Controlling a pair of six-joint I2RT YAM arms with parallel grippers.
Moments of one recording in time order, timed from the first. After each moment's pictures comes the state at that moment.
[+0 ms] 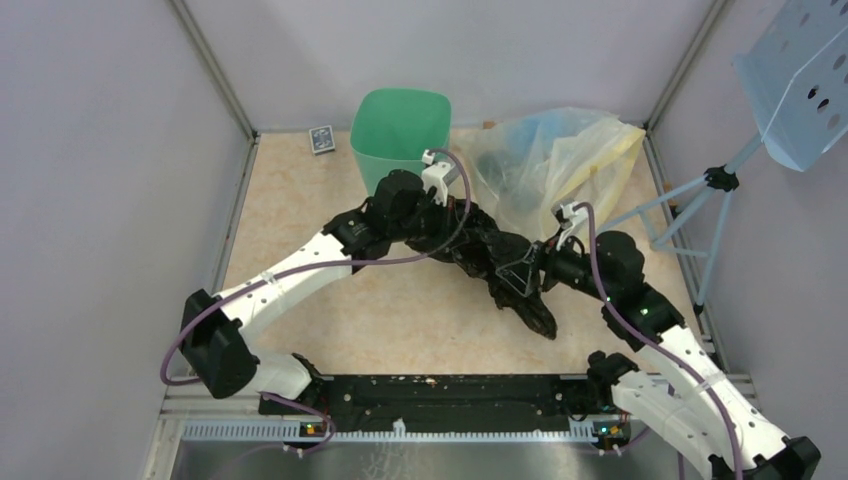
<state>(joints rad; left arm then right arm) -0.78 1.39 1.19 -0.30 0.27 -0.41 0.47 0.65 0.65 -0.29 -0.41 0.35</state>
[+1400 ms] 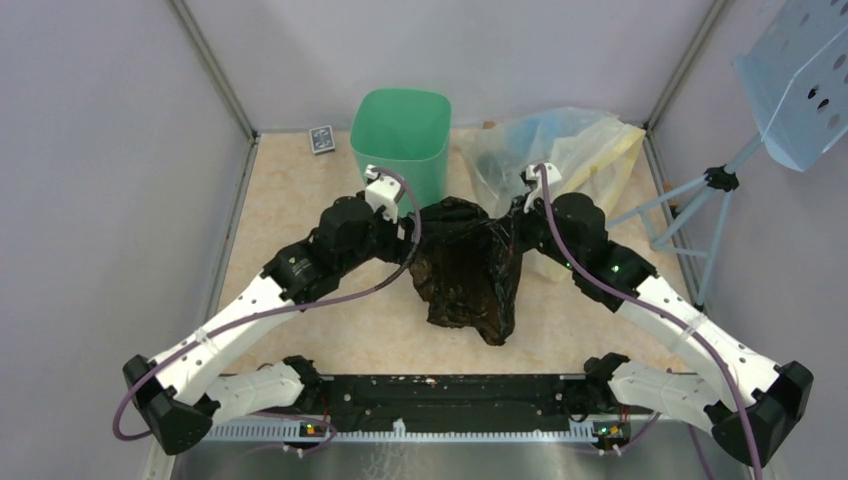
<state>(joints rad) -0.76 1.08 1.08 -0.48 -0.18 -0.21 0.69 0.97 0.94 -0.28 0.02 0.27</state>
